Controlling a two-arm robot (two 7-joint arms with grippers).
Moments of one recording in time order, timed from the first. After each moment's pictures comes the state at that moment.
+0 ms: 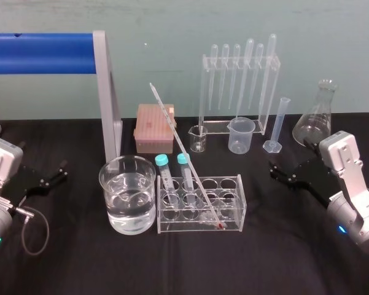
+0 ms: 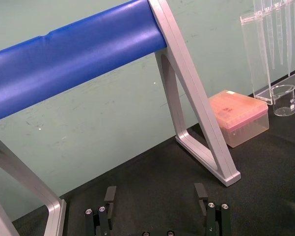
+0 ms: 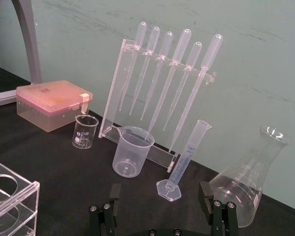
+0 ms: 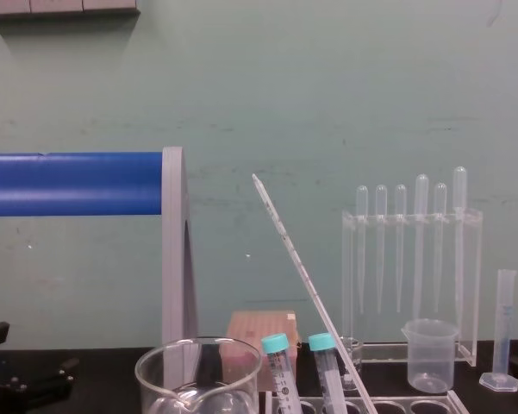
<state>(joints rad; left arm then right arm) -0.20 0.60 0.45 -1.41 -0.25 -0.12 0.03 0.20 0.60 -0.45 -1.41 0.25 -0.12 -0.03</state>
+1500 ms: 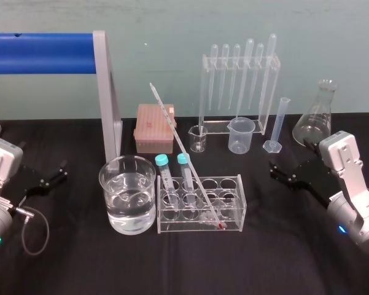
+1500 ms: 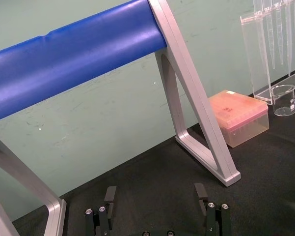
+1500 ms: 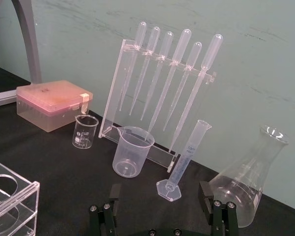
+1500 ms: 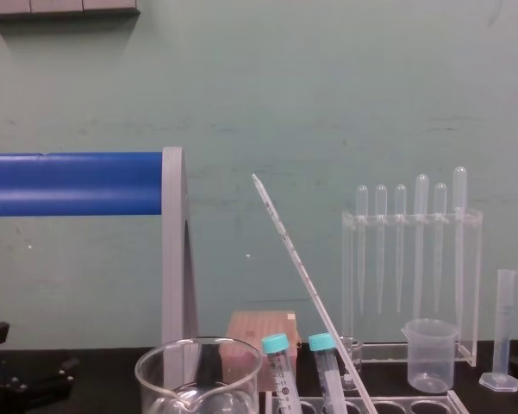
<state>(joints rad) -0.20 0.60 0.45 -1.41 -0.25 -0.12 0.03 0.20 0.60 -0.45 -1.41 0.25 -0.12 -0.03</state>
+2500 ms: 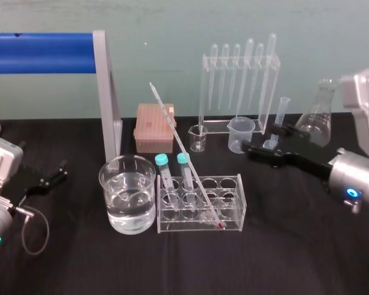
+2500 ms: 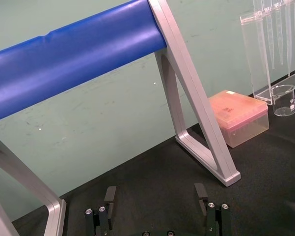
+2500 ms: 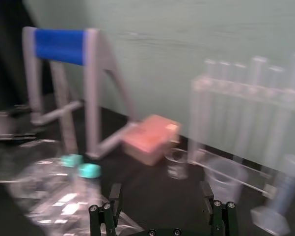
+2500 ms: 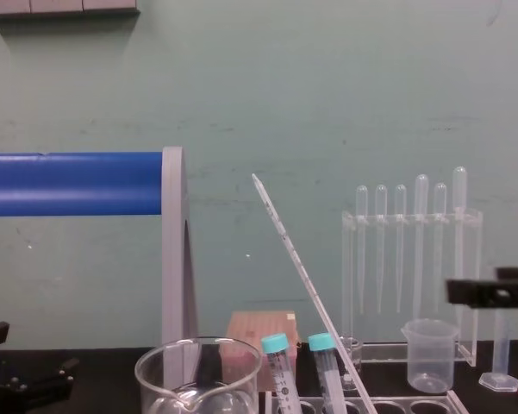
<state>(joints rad) -0.20 0.60 0.45 -1.41 -0.25 -0.12 0.03 0.24 0.66 -0.33 -1.61 0.64 0.25 0.36</state>
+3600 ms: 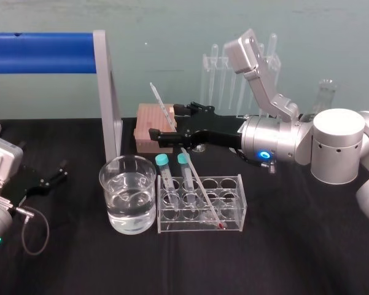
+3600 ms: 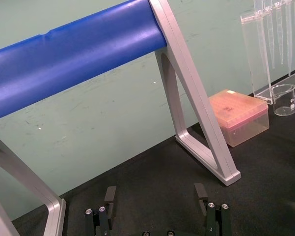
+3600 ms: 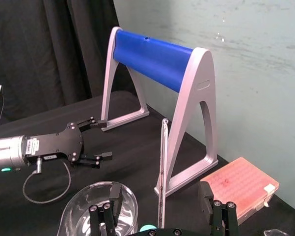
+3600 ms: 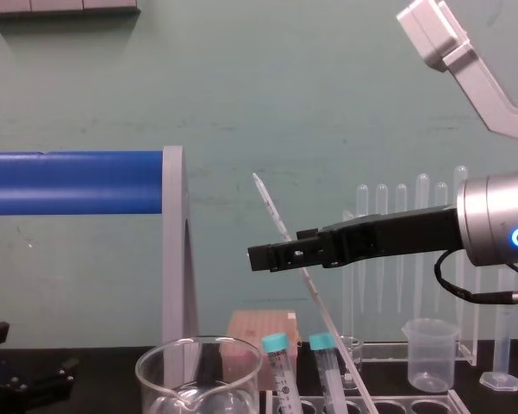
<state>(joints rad) -0.20 0.60 0.45 -1.41 -0.25 -0.12 0.03 0.62 0.45 -0.61 -1.43 0.55 0.35 0.52</state>
